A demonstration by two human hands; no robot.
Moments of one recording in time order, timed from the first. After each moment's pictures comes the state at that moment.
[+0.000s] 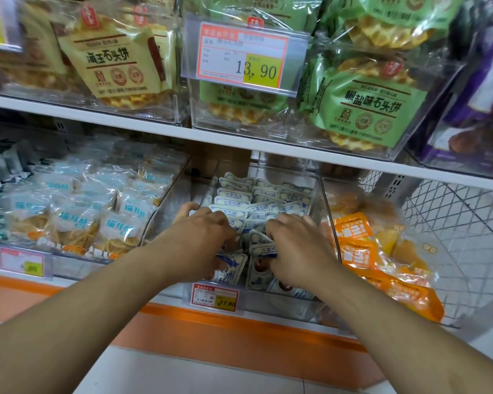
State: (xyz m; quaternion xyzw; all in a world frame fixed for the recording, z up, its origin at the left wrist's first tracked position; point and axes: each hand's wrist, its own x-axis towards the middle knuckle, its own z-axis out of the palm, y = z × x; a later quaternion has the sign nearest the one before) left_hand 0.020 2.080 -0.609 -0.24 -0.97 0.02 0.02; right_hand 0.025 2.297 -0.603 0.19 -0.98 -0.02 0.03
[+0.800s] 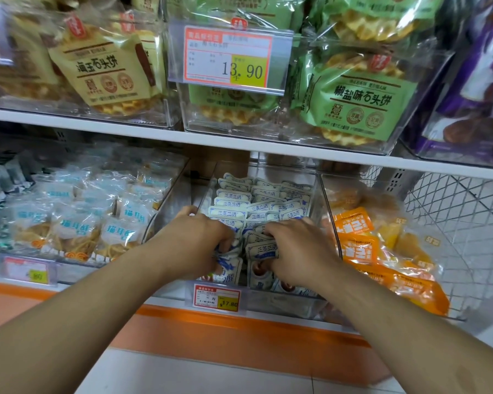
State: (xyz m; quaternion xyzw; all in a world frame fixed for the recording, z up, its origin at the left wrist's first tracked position) left_hand 0.017 2.079 -0.604 -0.24 -0.97 0.03 0.01; right_hand 0.030 2.298 -0.602 0.17 -0.99 0.02 0.02
